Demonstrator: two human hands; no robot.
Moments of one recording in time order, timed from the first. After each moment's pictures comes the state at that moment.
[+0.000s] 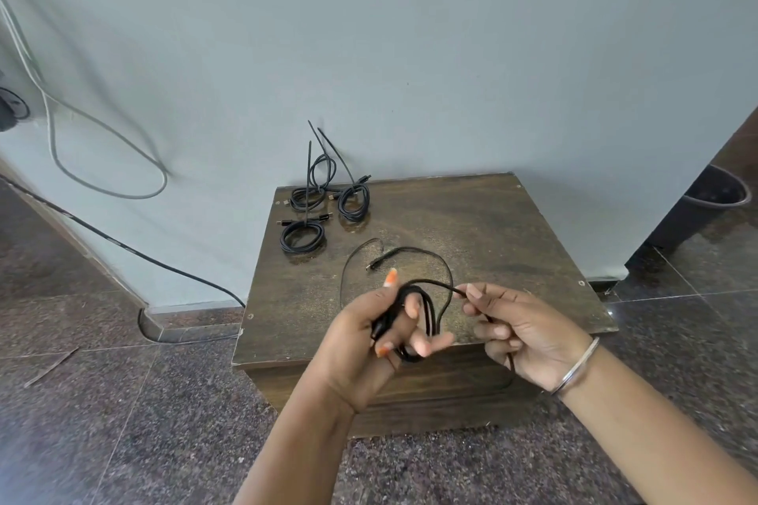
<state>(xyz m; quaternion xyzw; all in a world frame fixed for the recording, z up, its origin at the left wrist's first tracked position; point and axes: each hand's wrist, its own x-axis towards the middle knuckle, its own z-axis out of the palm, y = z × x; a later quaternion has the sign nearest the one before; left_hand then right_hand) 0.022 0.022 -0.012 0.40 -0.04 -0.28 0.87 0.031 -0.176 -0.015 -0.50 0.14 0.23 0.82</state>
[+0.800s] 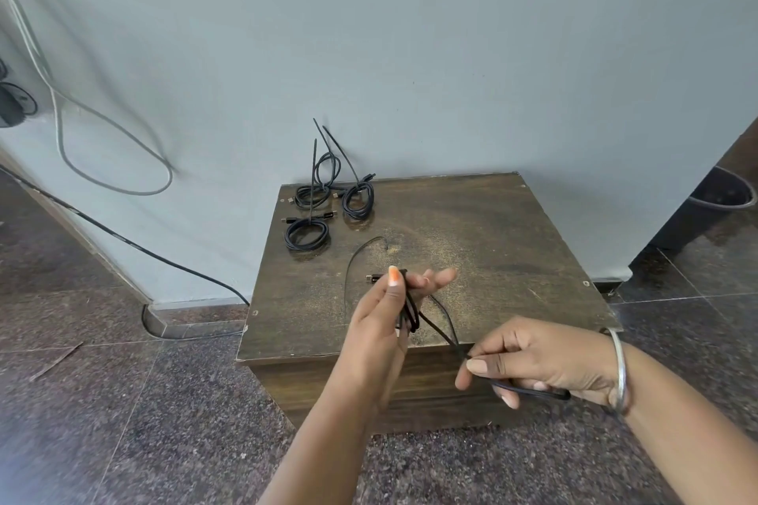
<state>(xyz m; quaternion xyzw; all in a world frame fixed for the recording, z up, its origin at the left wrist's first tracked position) 0.019 0.003 -0.019 0.51 -0.04 -0.08 0.86 0.018 -0.194 0.005 -0.75 -0.14 0.41 0.49</state>
